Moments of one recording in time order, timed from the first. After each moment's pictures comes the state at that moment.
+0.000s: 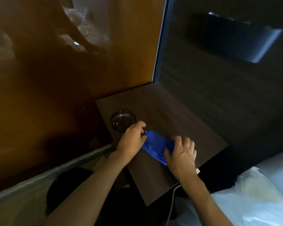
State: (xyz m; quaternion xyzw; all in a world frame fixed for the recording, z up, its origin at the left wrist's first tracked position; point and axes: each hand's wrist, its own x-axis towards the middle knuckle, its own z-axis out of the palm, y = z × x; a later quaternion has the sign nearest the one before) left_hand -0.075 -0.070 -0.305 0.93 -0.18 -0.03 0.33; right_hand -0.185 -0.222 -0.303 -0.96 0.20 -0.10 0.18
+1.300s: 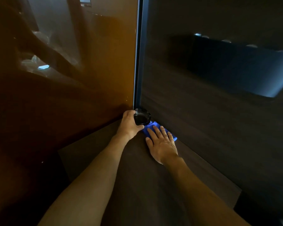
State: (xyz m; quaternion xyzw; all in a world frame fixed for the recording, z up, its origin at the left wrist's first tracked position) left_hand 0.172 -0.198 -0.292 0.89 -0.19 -0.05 0.41; right_hand 0.048 -0.312 -0.306 -0.98 0.14 0.08 0.10
